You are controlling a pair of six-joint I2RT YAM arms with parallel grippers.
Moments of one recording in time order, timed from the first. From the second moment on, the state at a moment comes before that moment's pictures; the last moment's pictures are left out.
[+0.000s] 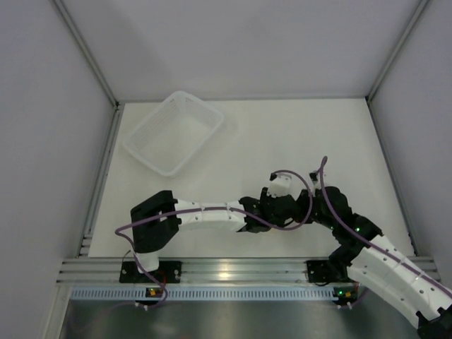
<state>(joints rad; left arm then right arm) -1.30 1.86 1.29 -0.34 -0.51 -0.77 0.62 0.55 0.39 -0.43 -0.05 0.65</state>
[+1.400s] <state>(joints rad) -1.40 1.41 0.79 0.13 -0.75 -0.59 0.93 0.87 0.72 -0.46 0.27 0.53</state>
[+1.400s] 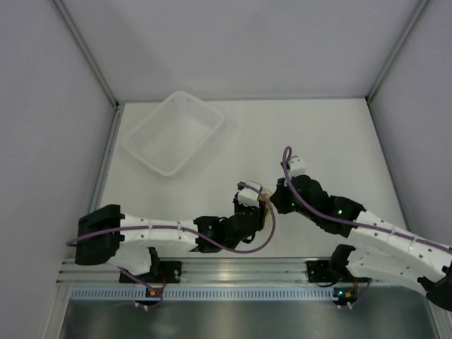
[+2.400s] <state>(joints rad) -1.41 1.30 0.74 0.08 -0.81 -0.70 0.99 0.86 0.63 -0.29 0.21 0.50</state>
